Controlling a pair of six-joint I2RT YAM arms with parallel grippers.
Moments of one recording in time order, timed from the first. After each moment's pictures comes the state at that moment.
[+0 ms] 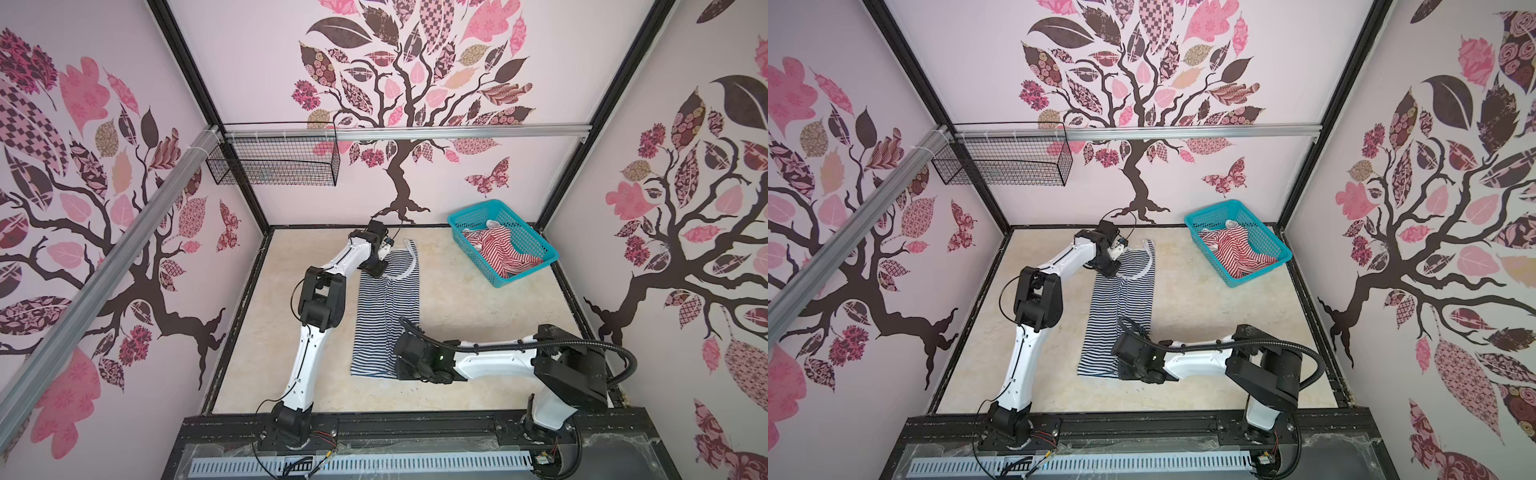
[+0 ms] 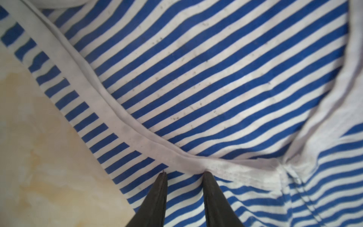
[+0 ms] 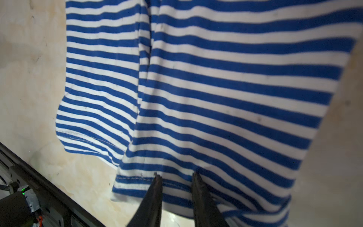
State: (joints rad) left arm -0.35 2.49 2.20 -0.99 -0.04 0.29; right arm 1.16 1.68 0.84 -0.17 0.06 1.10
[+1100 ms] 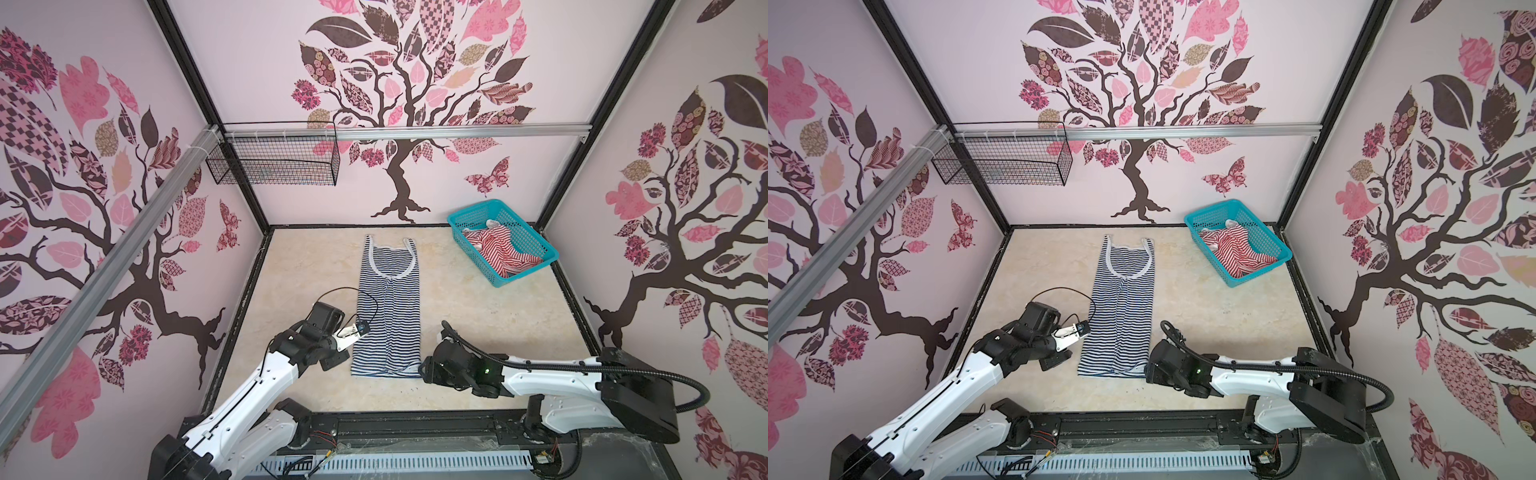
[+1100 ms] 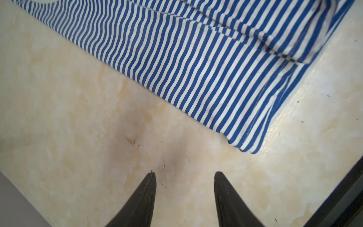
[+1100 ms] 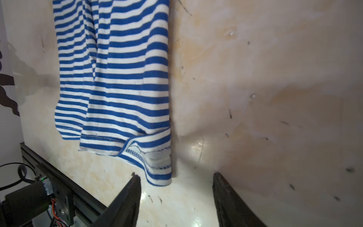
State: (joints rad) left arm -0.50 0.92 0.65 -0.82 0.00 0.72; right arm 1.10 1.29 0.47 -0.07 0.06 1.19
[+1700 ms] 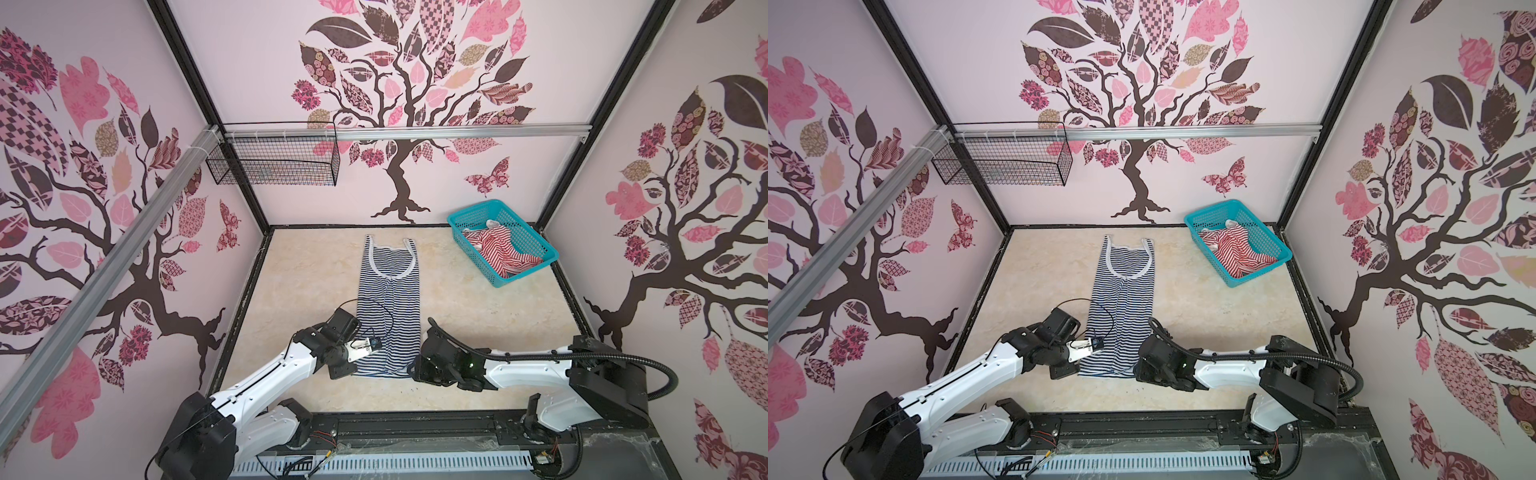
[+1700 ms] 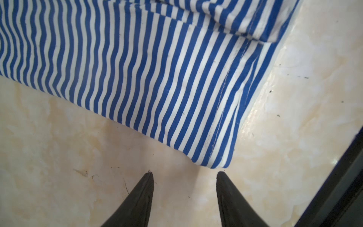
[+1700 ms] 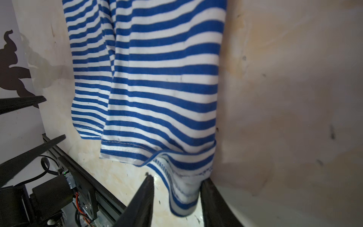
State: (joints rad) left arm -0.63 1.11 0.61 -0.77 0.01 0.73; right arm 1.10 1.46 0.55 0.01 -0.04 1.22
